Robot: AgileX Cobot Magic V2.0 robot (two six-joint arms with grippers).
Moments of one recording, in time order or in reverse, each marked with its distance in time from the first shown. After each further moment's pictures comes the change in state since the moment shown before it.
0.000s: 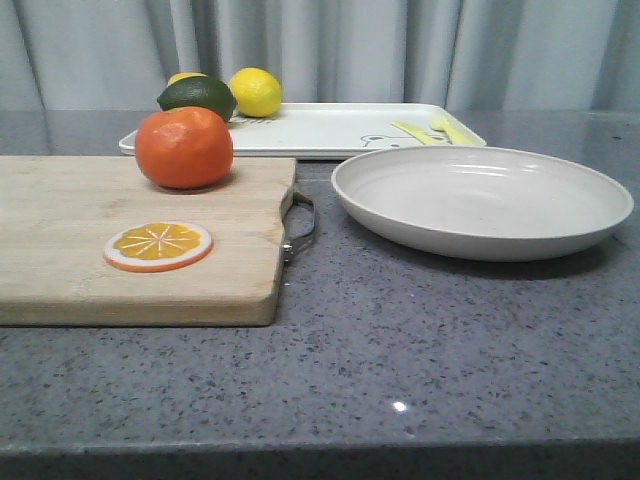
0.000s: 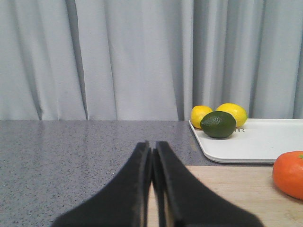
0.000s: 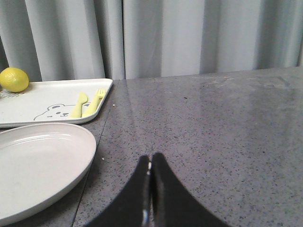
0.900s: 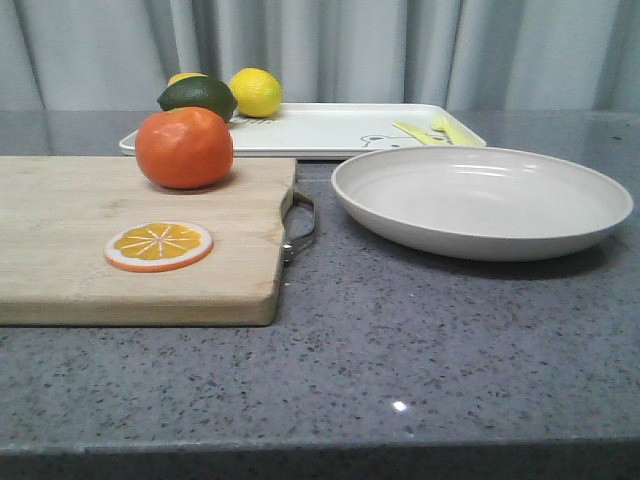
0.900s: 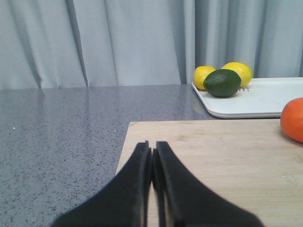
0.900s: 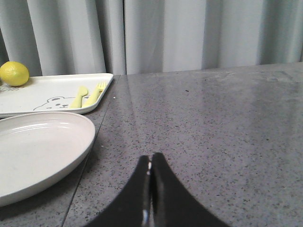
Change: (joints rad) left arm 0.000 -0.066 0.127 0.023 0.019 0.010; right arm 0.000 -0.071 0.114 0.000 -0.063 0.000
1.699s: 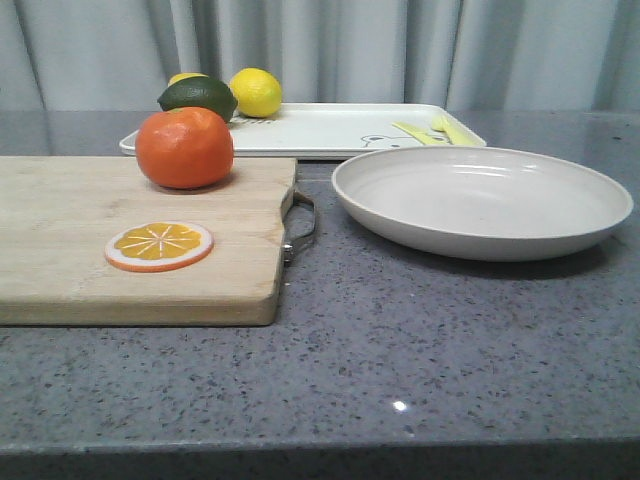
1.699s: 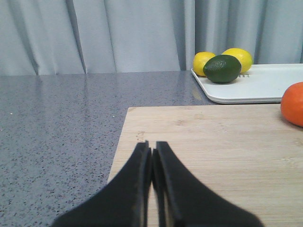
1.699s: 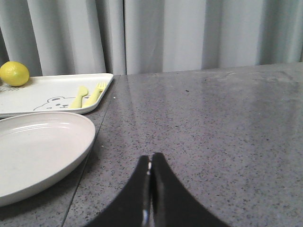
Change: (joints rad) left arm 0.000 0.000 0.000 0.000 0.061 0.000; right arm 0.000 0.000 0.000 0.000 0.000 0.000
